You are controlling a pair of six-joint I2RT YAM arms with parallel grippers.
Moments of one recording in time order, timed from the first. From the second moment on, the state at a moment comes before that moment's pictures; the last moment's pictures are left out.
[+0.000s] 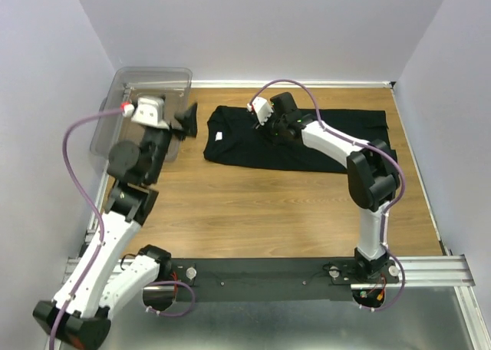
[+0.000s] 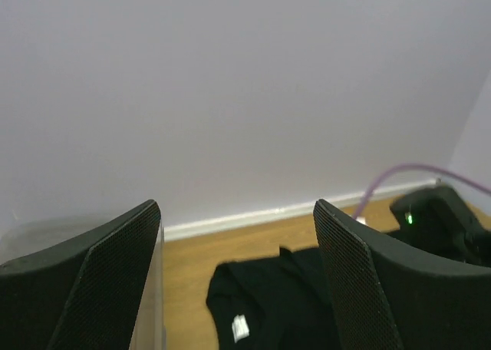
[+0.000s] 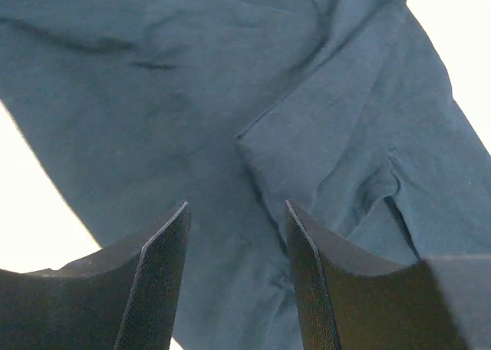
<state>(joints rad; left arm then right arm) -0.37 0.86 0.96 0.22 -0.08 0.00 0.53 1.99 1.52 -0.30 -0.17 -0.41</state>
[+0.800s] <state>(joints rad) -0.37 0.53 0.61 0.04 -0.10 -0.03 0.60 2.20 1.69 -0.26 0.16 -0.35</state>
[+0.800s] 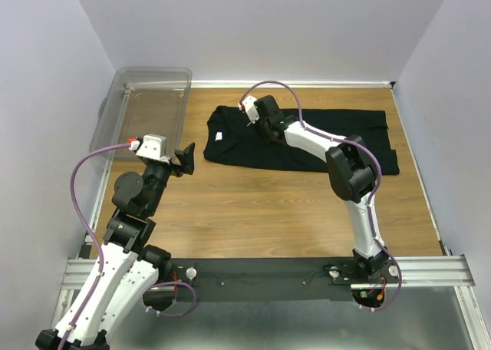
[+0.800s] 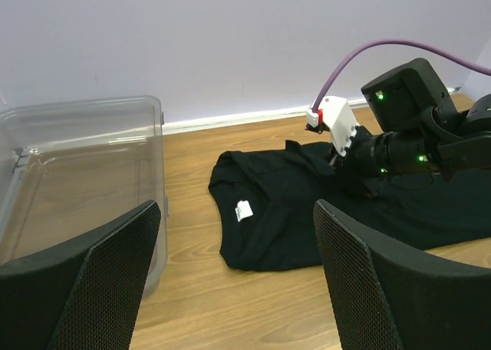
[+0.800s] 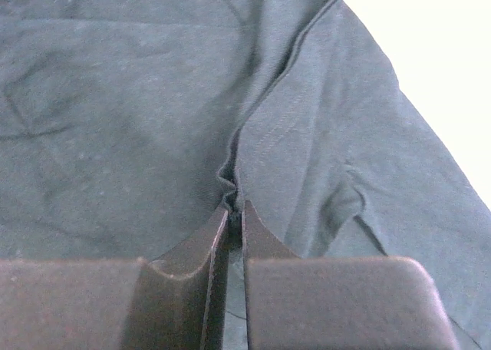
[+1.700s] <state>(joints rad) -0.37 0.65 0.52 0.14 0.04 -0.38 0.22 2.00 1.54 -0.23 0.00 -0.34</state>
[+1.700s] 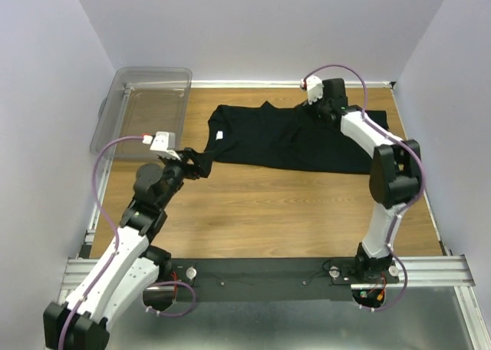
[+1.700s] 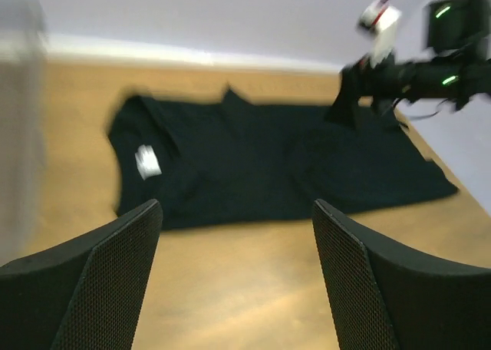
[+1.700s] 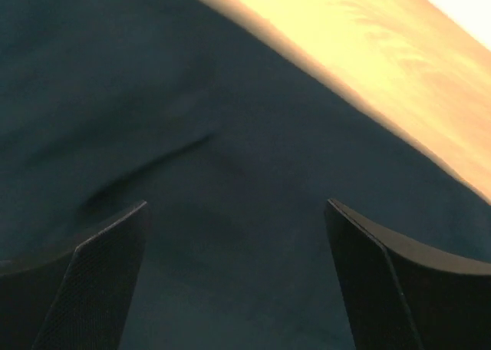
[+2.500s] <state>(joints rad) -0.49 1.37 0.62 0.09 -0.17 -1.07 0.55 1.57 0.85 -0.17 -0.25 -0.88</state>
